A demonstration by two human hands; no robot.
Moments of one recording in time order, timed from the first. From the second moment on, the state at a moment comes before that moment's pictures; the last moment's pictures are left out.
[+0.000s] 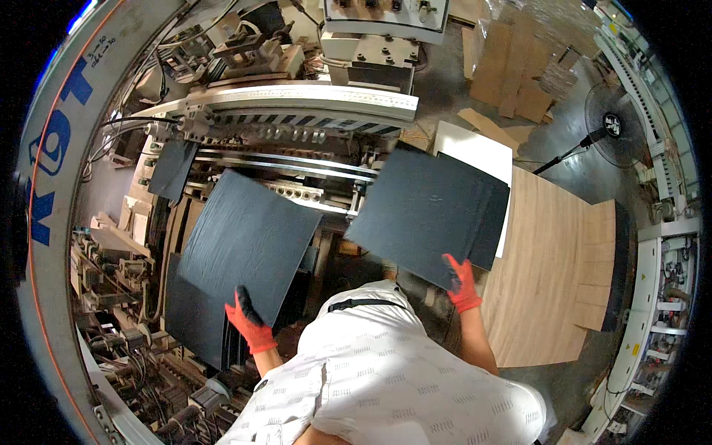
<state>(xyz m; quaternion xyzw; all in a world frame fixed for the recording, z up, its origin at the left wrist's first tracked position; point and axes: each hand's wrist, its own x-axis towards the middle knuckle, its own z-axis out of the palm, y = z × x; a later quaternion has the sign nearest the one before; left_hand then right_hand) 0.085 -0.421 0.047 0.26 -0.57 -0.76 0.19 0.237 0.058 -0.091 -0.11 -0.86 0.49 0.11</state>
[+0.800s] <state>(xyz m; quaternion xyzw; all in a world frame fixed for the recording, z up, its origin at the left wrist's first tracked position) -0.077 -0.360 -0.076 0.32 -0.31 -0.88 0.17 0.050 -0.014 0.033 -0.09 -0.93 0.31 0.17</state>
